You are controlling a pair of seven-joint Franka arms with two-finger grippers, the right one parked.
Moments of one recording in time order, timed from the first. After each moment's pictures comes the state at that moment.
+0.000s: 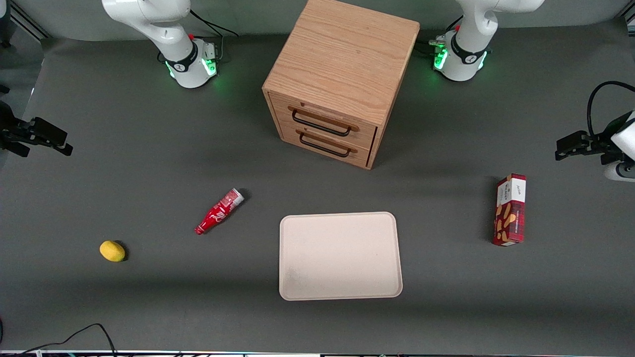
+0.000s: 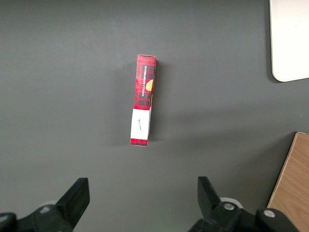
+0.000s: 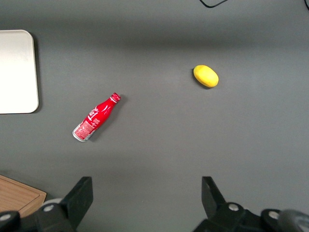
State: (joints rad) arm -0.25 0.08 0.31 -1.62 0.00 1.62 0.20
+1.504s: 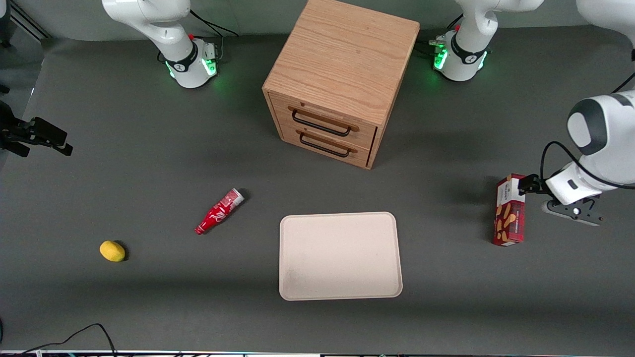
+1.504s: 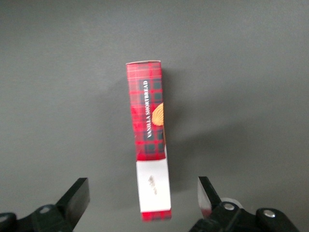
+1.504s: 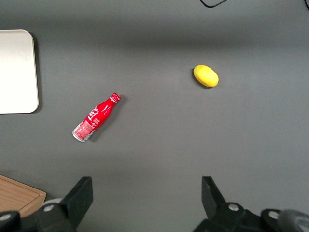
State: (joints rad) arm -0.20 0.25 0.32 -1.98 -0.10 2.21 0.47
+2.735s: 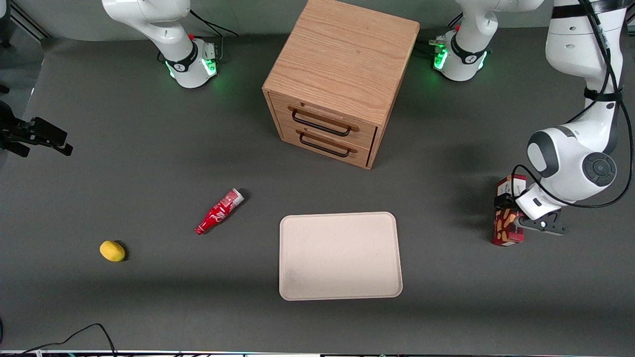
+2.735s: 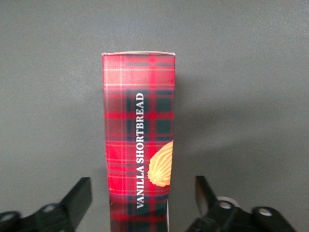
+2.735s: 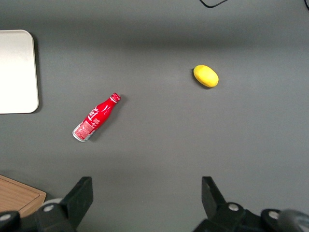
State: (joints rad) arm -0.20 0.45 0.30 -2.03 -0.21 2.48 0.47
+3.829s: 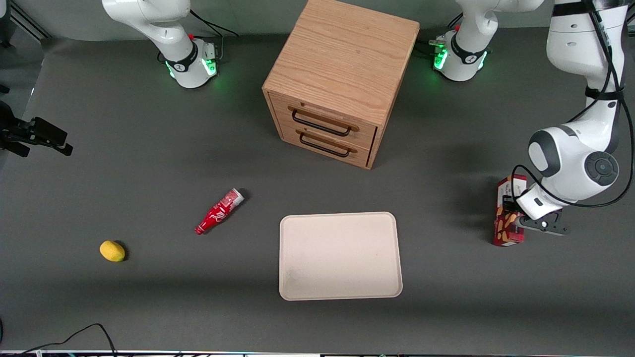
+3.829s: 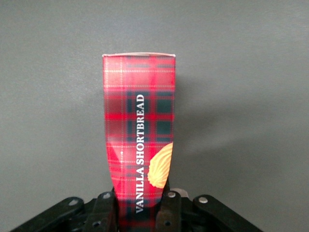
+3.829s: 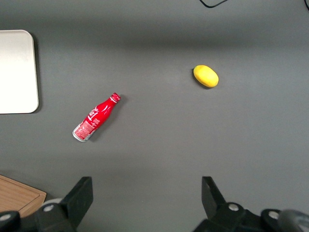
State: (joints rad) arm -0.20 0.42 0.30 -2.02 -0.22 2.43 0.47
